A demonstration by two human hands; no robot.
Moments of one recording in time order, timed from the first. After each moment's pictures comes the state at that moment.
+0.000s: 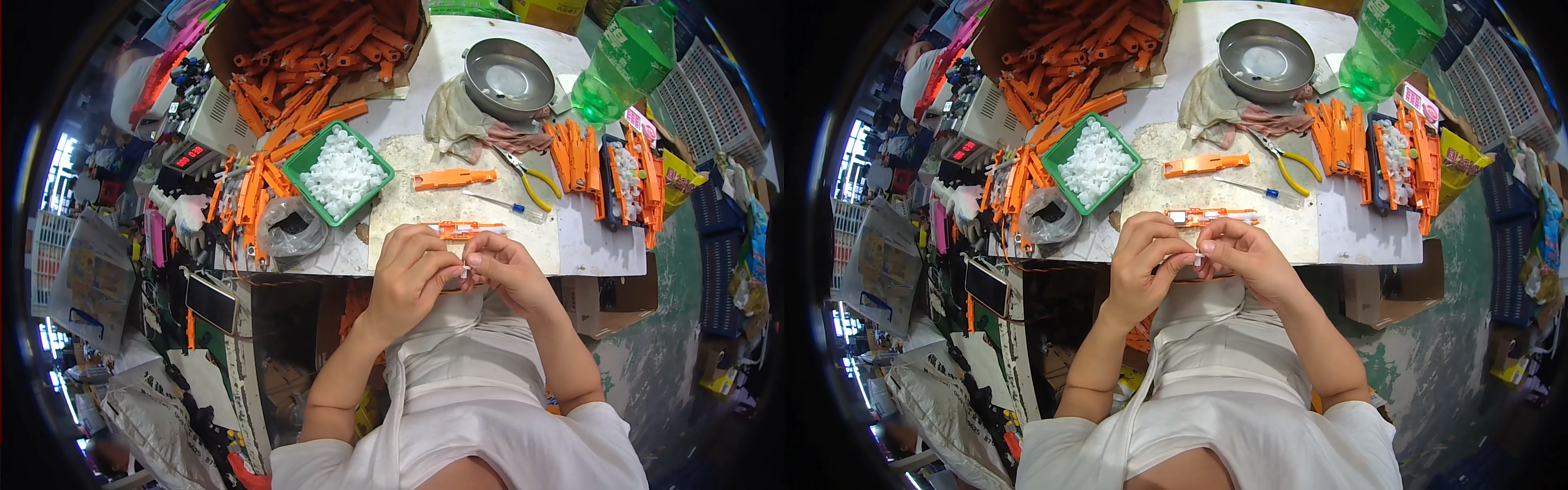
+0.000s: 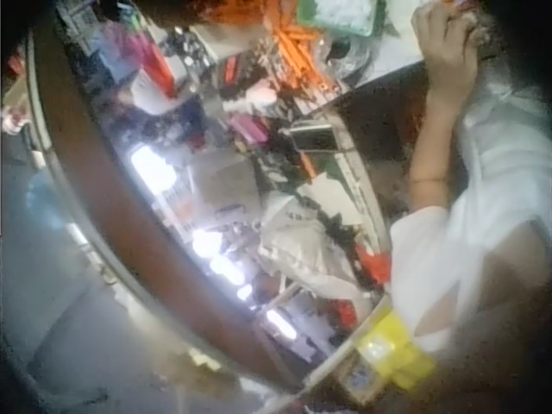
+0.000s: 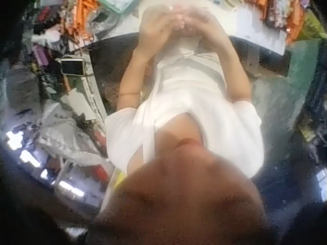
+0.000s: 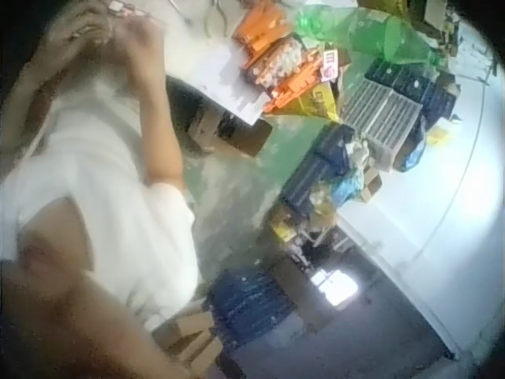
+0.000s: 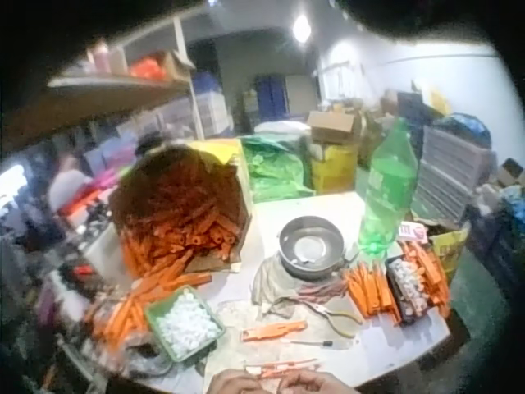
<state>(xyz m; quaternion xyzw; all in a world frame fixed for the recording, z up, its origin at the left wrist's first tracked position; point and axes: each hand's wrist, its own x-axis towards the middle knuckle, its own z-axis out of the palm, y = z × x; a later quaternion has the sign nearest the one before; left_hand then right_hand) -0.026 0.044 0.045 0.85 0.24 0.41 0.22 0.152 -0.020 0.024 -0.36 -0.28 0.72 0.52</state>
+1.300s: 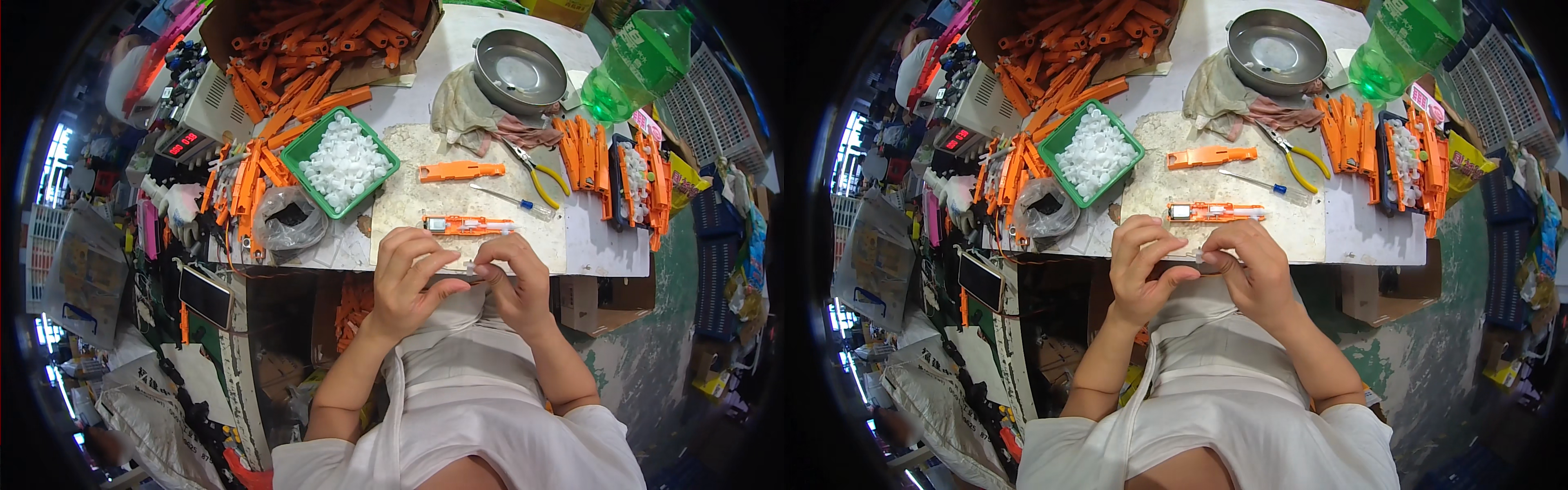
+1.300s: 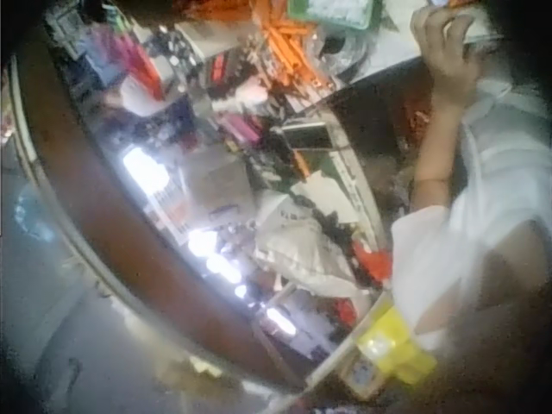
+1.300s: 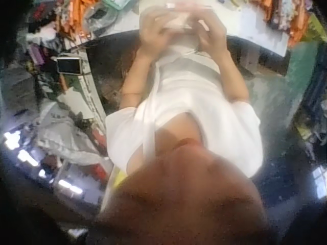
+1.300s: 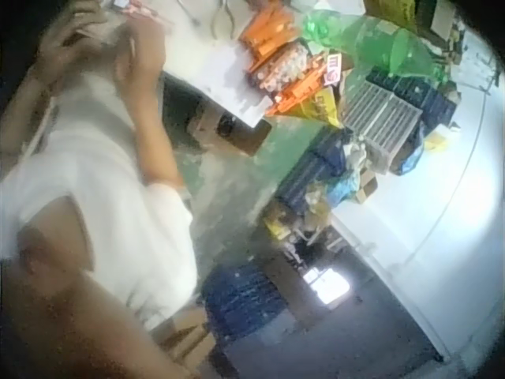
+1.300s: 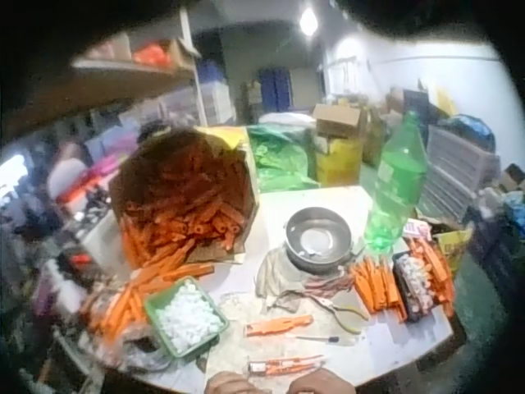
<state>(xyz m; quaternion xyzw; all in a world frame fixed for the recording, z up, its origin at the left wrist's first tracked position) -0.036 0.036 0.021 0.83 0.24 0.47 0.19 0.132 -0.026 0.036 -0.51 -0.63 0.19 0.55</state>
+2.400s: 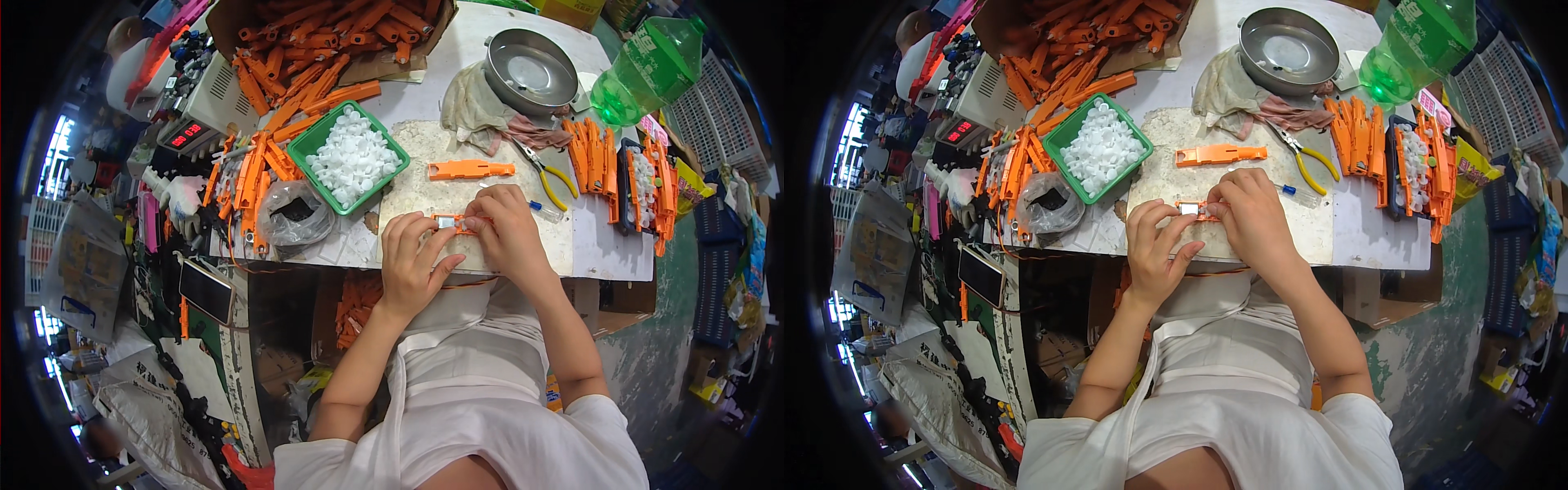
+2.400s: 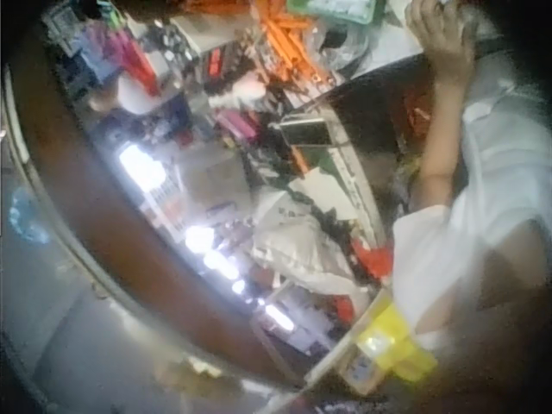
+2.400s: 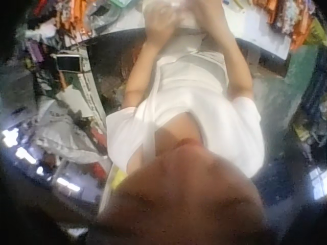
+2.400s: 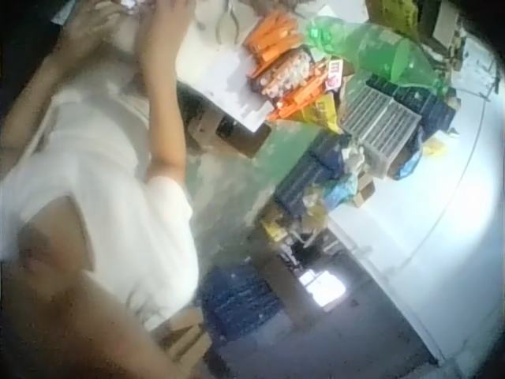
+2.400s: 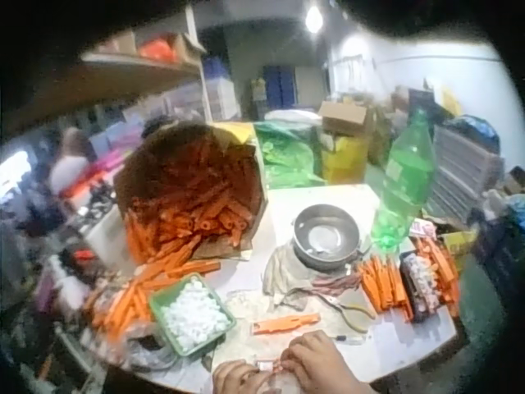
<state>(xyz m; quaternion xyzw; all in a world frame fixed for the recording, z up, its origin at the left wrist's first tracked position) -0.033 0.049 -0.019 0.85 0.32 0.41 0.09 0.145 0.026 0.012 -0.61 -0.69 0.15 0.38</state>
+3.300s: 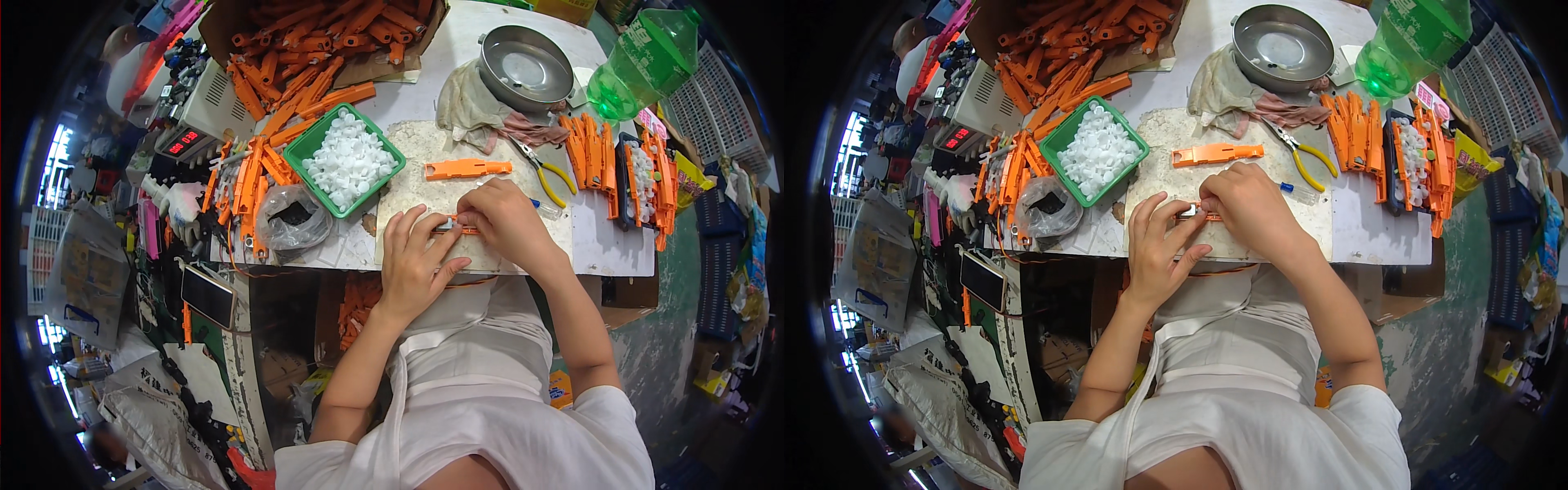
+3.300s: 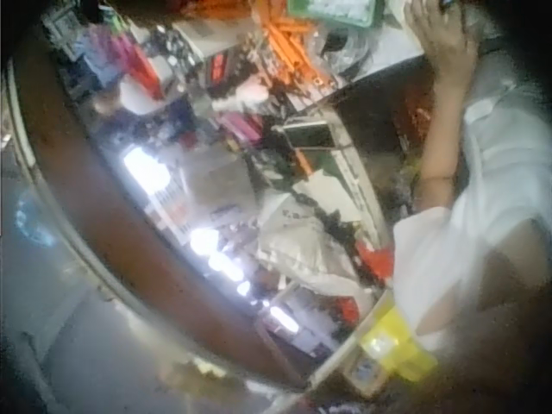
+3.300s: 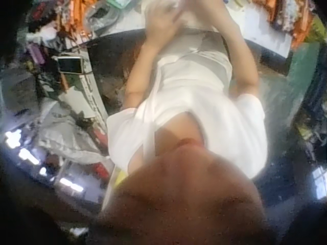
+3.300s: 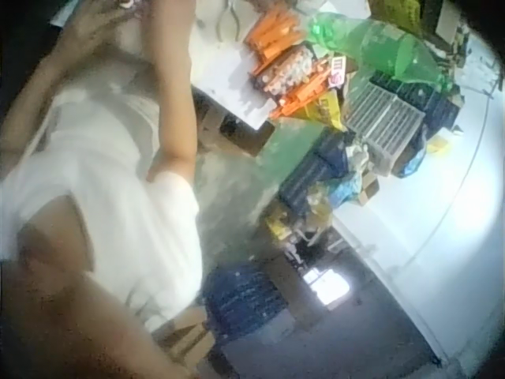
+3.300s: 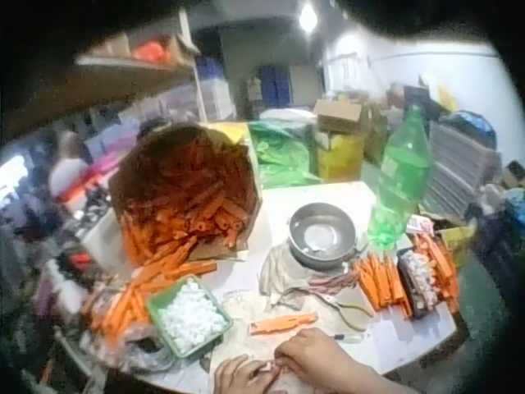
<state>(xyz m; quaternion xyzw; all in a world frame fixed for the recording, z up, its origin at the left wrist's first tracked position) -0.032 0.048 -0.008 0.88 0.33 0.32 0.11 0.158 0.043 0.021 -0.56 -0.75 0.16 0.31</state>
